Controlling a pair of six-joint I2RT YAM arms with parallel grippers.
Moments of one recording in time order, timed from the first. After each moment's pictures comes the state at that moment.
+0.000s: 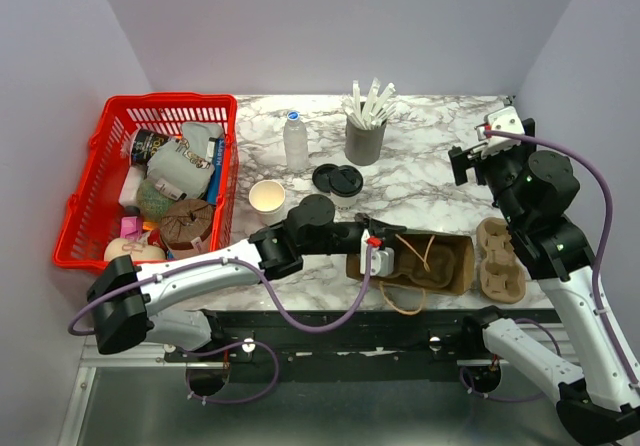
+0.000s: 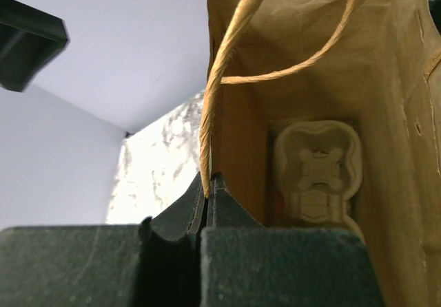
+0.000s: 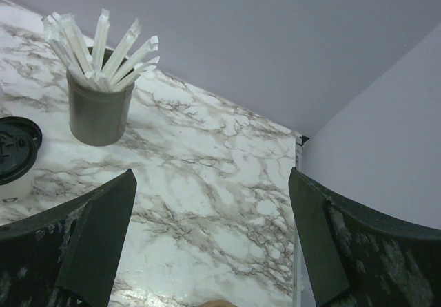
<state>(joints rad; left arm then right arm) -1.11 1.29 0.93 0.28 0.42 0.72 0.35 0.82 1.13 -0.36 0.19 -0.40</state>
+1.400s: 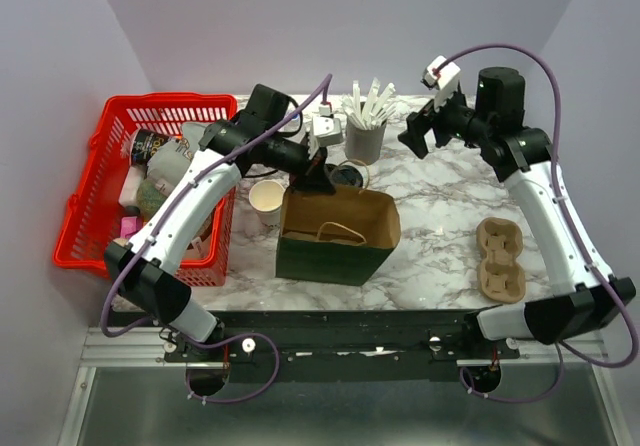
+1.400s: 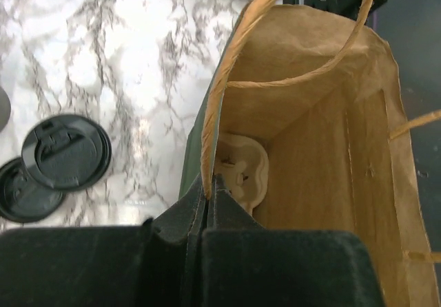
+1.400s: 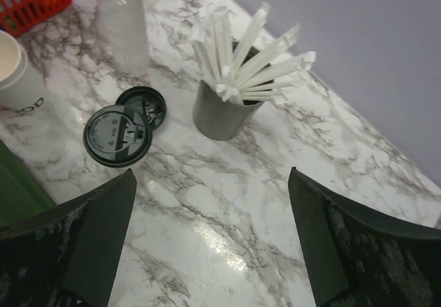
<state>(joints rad) -0.52 1.55 1.69 -0.96 0.93 0.48 0.26 1.35 1.57 -0.62 -0.39 -0.39</state>
